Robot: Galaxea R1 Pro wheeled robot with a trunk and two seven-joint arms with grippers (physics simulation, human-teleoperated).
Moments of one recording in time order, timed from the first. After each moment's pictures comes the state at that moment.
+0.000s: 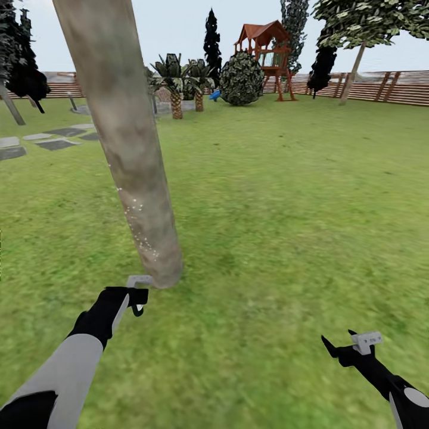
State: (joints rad) left arm -0.81 0.04 0.14 -0.66 -0.18 0.58 -0.11; right arm -0.40 -0.18 -0.69 -0.73 0.38 -0.29 0.68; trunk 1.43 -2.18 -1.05
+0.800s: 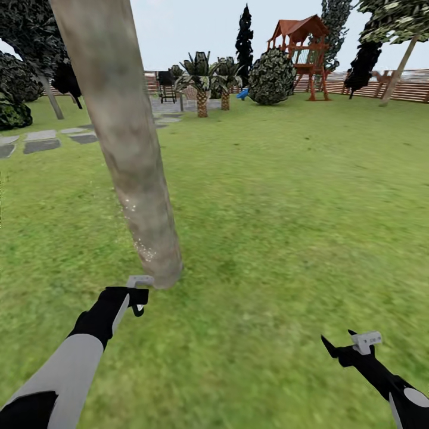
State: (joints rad) left arm -0.81 0.03 0.14 -0.66 -0.18 0.58 -0.11; right arm -0.40 -0.18 -0.69 -0.72 0.38 -0.29 0.68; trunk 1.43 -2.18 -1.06
